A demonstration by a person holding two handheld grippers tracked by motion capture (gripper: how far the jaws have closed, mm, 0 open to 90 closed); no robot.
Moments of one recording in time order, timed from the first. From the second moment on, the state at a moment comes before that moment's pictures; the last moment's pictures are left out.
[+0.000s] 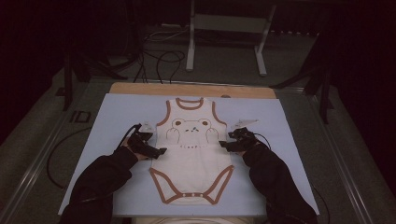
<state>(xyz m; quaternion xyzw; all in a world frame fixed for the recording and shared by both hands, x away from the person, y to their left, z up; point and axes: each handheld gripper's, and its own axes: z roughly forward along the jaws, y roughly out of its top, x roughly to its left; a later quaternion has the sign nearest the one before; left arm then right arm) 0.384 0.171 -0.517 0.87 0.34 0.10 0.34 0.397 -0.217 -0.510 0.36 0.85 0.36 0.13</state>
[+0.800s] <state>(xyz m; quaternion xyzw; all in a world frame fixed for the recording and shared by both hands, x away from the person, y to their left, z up) 0.397 0.165 -0.517 0.85 0.40 0.12 0.32 0.402 -0.205 -0.518 0.37 0.86 0.33 0.13</state>
